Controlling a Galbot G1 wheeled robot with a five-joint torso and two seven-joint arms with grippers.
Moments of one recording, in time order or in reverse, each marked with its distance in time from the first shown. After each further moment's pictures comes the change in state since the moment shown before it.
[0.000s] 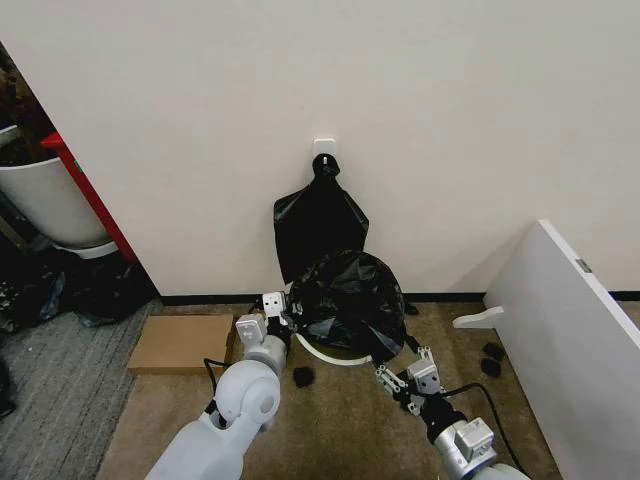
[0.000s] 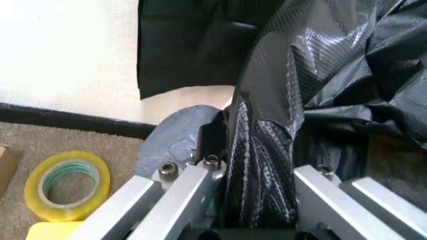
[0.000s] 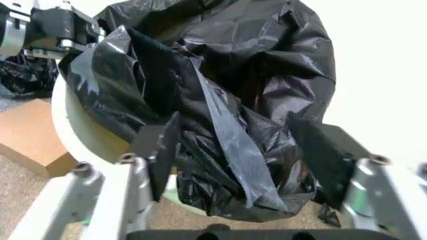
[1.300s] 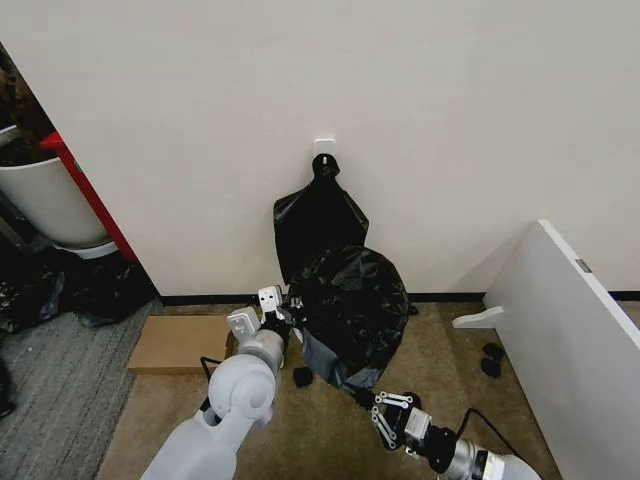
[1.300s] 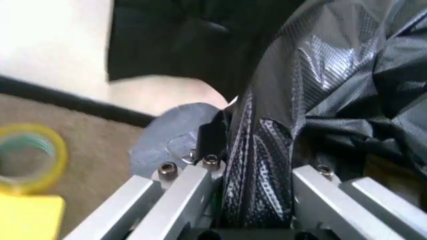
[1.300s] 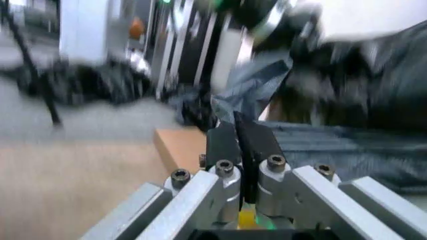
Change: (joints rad) left arm -0.006 -0.011 -0.032 -0.093 -0.240 0.052 -0.062; right arm 0.066 0.128 0.108 -0.413 -0.127 0.632 -0.840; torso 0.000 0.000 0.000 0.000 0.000
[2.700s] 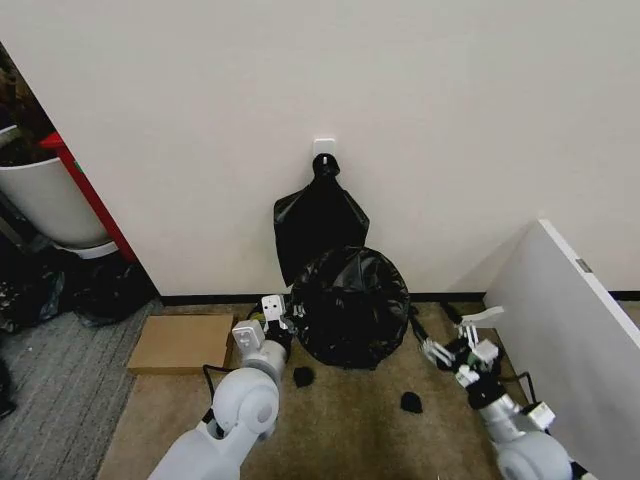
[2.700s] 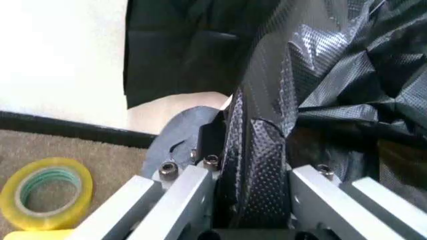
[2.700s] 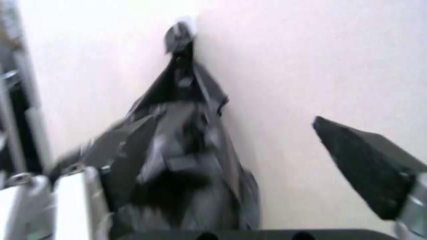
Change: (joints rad) left arm 0.037 0.014 0.049 0.091 0.263 -0.145 0.113; right arm -0.023 -0.073 0.095 0.234 0.445 -0.129 0.551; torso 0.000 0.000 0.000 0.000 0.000
